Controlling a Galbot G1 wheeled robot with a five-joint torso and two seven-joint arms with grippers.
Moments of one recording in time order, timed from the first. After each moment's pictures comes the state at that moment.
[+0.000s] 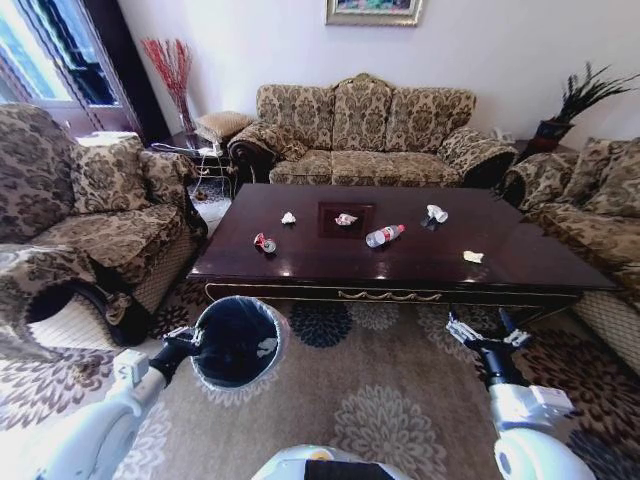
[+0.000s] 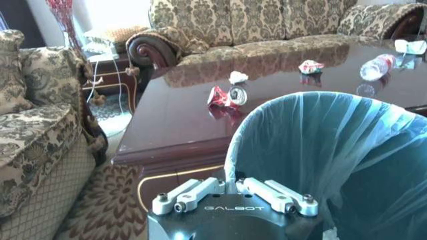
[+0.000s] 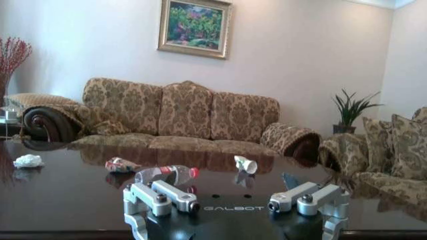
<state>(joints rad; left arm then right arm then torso) 1.81 -1.15 -0.99 -2.33 -0.43 0.41 0.19 -1.76 1.39 0.85 2.33 0.26 -0.06 0.04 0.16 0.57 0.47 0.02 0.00</state>
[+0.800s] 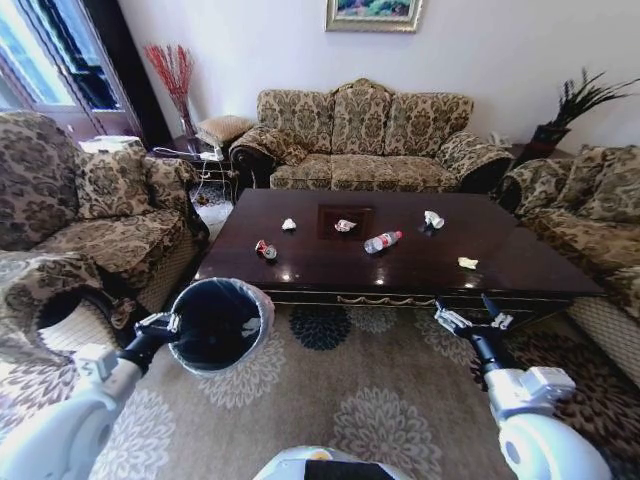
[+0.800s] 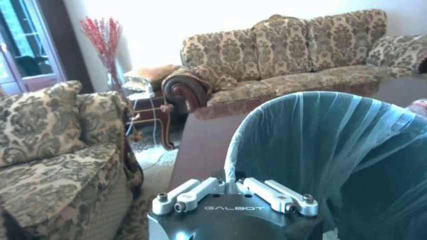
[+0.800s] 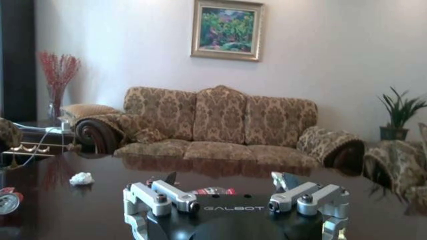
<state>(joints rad) 1.77 -1.19 -1.17 -2.37 -0.48 0.42 0.21 -1.68 1.30 0.84 2.40 0.34 -0.21 -0.01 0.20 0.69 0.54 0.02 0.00</state>
